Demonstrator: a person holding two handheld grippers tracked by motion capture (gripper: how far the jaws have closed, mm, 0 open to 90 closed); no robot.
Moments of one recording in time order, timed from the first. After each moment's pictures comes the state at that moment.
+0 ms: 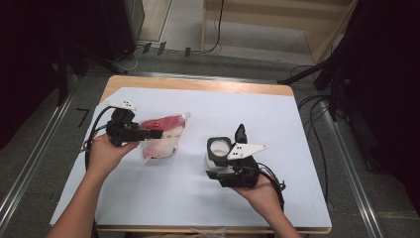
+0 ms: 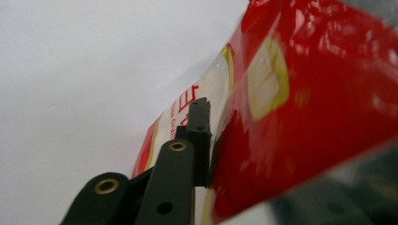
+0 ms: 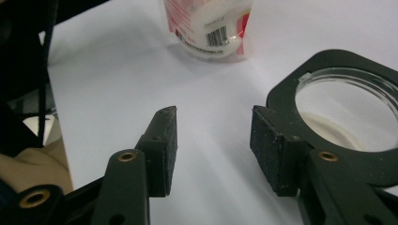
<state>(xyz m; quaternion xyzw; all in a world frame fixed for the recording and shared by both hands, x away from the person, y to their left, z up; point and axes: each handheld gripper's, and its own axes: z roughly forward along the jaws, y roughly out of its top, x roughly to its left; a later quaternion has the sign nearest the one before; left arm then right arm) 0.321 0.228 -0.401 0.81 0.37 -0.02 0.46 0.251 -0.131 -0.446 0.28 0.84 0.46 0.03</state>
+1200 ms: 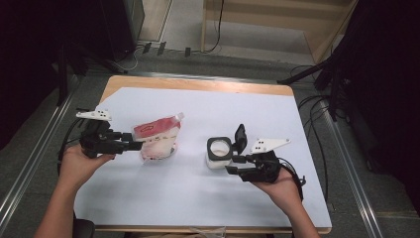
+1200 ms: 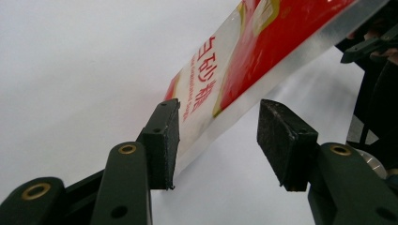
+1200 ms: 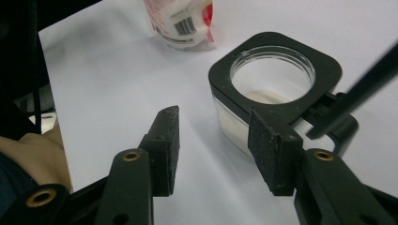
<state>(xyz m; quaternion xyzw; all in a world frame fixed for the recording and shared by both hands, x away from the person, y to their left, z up) 0.290 0.279 -0.400 0.81 0.39 0.00 0.44 0.264 -0.183 -0.440 0.28 0.84 0.46 0.02</state>
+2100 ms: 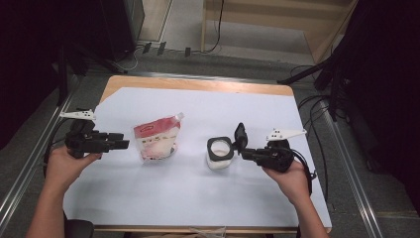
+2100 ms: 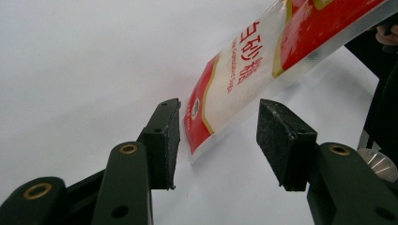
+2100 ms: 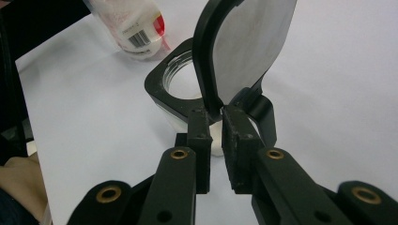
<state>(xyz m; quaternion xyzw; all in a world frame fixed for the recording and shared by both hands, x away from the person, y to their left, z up) 0.292 0.313 -0.408 0.79 0.43 0.00 0.44 0.292 -0.219 -0.442 0.34 0.81 0.47 0.01</state>
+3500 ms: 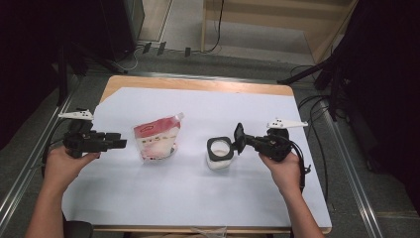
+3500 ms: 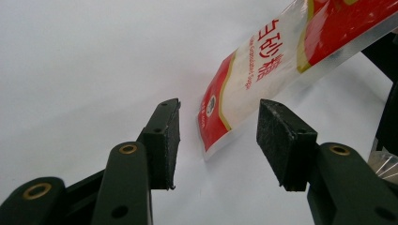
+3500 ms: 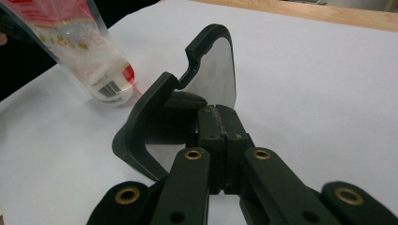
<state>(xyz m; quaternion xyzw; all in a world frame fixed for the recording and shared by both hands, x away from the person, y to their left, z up) 0.293 0.318 -0.413 0.79 0.44 0.01 0.43 0.310 -0.211 -0.432 0.40 0.77 0.50 0.05</state>
